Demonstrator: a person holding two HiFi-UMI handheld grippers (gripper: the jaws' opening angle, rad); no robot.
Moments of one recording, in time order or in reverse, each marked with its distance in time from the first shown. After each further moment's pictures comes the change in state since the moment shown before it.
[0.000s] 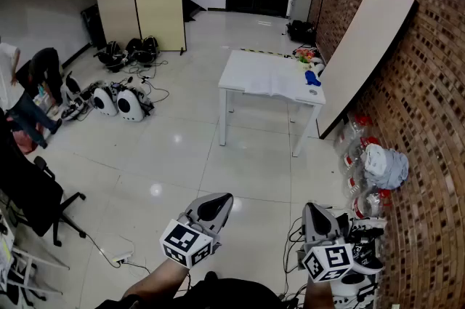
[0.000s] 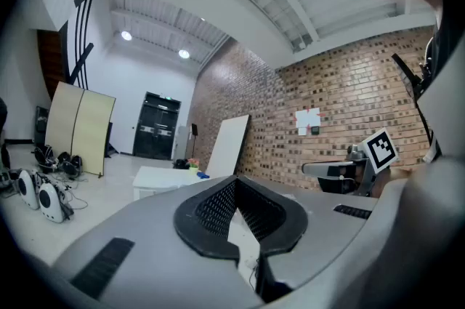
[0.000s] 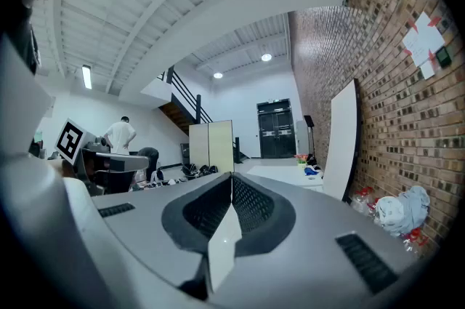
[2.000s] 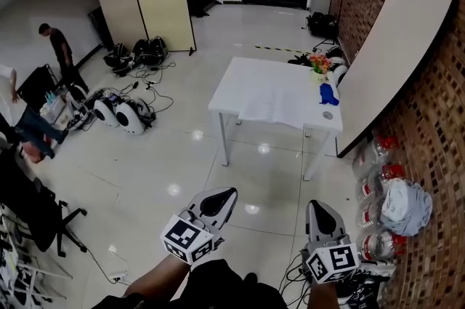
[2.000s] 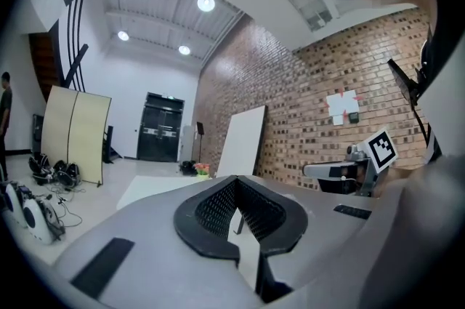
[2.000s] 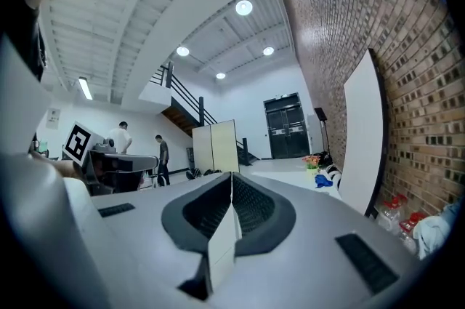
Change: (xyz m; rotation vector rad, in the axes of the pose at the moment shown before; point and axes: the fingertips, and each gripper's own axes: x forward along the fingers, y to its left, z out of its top) left arm 0.339 0.156 0.017 0.047 0.013 0.054; right arm 0.301 -0.230 0.009 0.041 -0.020 0.116
